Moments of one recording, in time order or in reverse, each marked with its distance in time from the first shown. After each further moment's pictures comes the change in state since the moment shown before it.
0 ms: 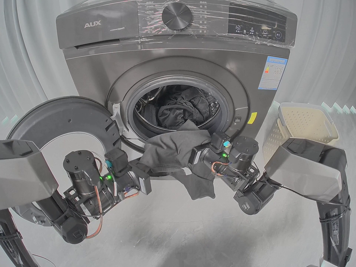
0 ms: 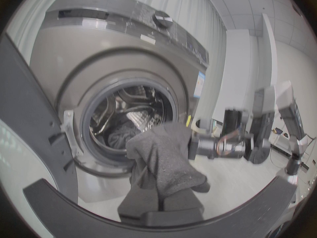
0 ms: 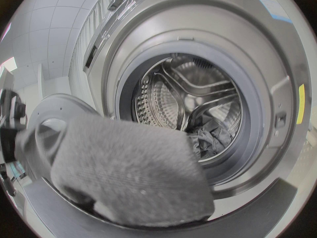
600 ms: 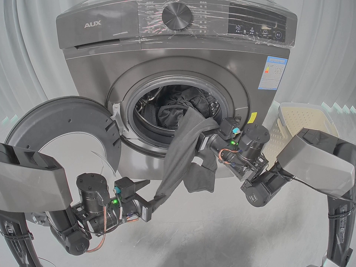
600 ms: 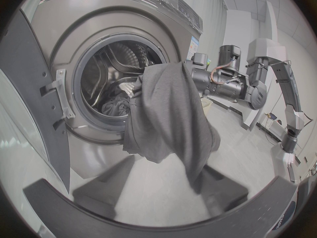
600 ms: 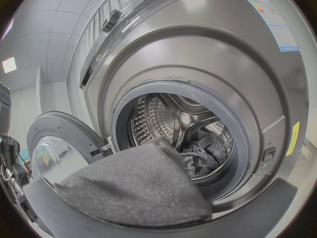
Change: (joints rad) left arm -0.021 0.106 0.130 -0.003 -0.023 0.043; right arm -0.023 -0.089 0.004 0.010 -0.021 -0.001
